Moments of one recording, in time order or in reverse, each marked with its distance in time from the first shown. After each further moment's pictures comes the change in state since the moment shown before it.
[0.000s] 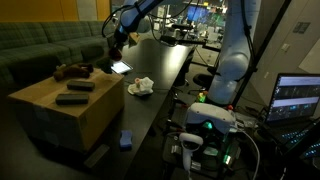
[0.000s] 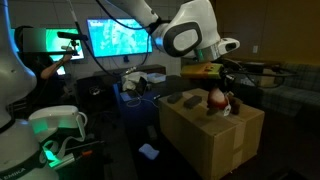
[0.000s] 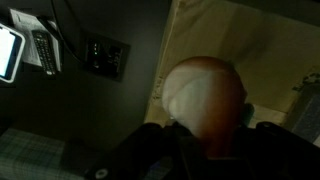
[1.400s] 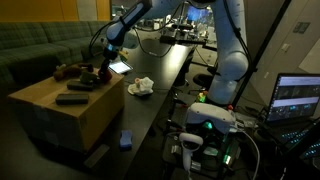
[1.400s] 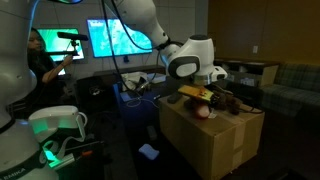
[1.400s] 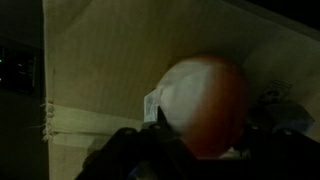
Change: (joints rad) arm -0.002 0.242 0.128 0.116 0.170 -0.014 -0.131
